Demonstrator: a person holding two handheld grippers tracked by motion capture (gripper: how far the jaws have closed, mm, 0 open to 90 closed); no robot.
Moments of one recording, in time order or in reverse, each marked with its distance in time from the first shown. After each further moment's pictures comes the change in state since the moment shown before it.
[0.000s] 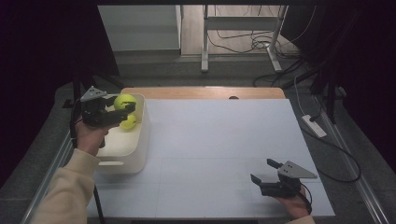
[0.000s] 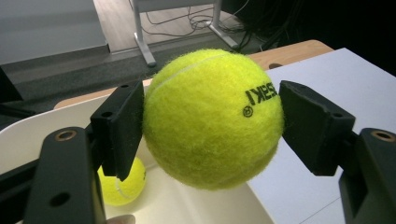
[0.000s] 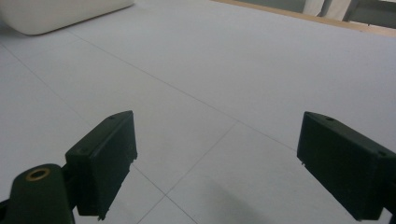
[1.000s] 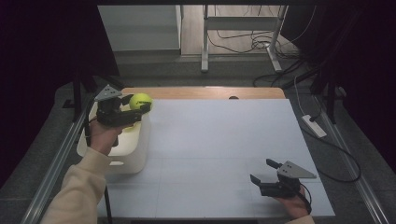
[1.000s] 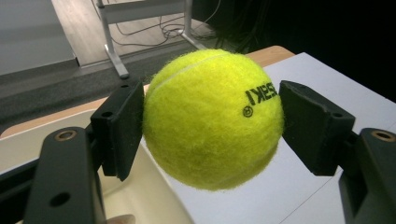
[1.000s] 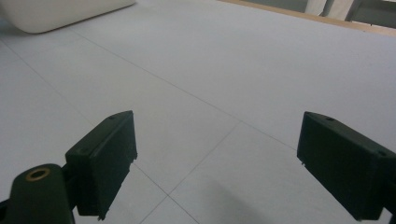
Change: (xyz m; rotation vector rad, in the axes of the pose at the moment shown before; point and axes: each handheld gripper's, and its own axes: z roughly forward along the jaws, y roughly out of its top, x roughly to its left) left arm -0.034 0.010 0.011 -0.030 -0.106 0.046; right arm 0.001 0.000 0.001 0.002 0.007 -0.004
